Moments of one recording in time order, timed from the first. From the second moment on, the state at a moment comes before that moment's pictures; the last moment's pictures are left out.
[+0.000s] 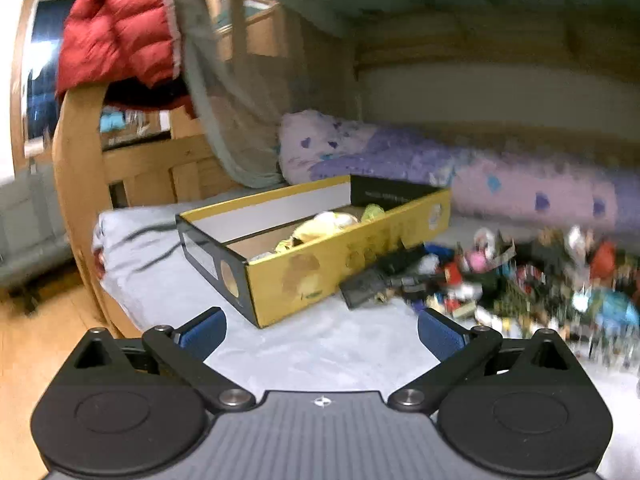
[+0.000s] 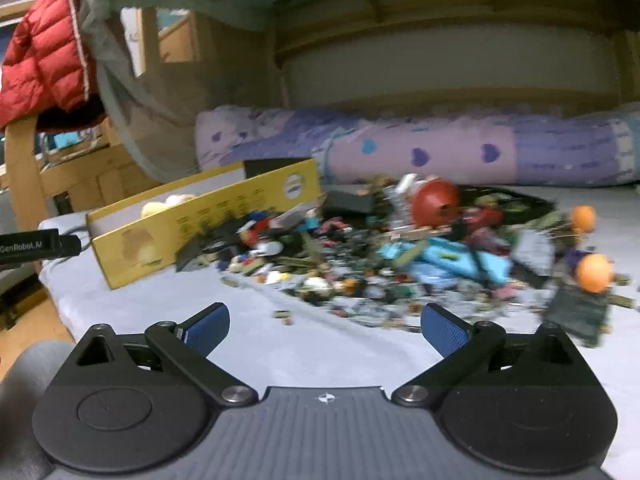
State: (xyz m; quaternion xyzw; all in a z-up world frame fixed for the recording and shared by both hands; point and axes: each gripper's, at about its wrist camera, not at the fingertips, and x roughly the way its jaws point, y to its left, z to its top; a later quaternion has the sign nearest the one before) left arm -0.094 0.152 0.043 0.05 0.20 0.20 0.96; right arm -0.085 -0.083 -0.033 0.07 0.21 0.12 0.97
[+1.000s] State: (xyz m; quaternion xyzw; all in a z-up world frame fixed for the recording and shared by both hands) left arm -0.020 0.035 -0.048 0.05 0.30 -0.04 0.95; right arm -0.103 -0.190 -0.048 0.00 0.26 0.00 0.97
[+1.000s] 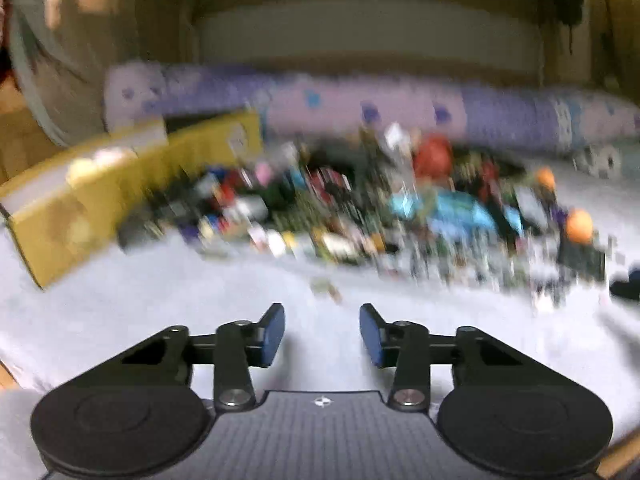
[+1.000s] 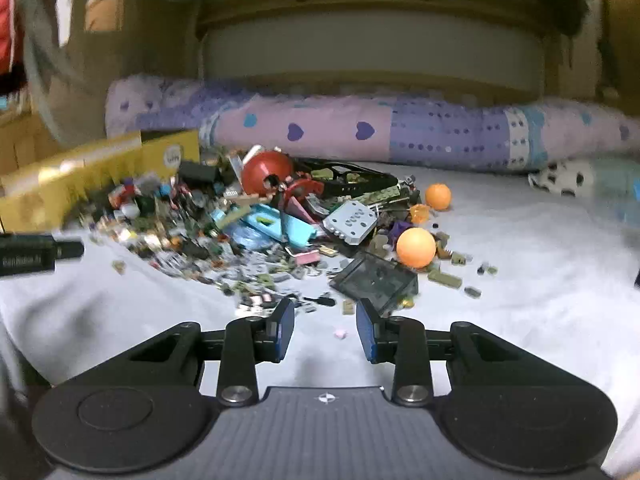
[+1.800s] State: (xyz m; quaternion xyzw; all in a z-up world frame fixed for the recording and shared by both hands) left arm 0.019 0.025 -0.079 0.06 0.28 -0.04 0.96; right arm -0.075 -0.182 -0.086 -0.05 0.29 -0.01 0.96
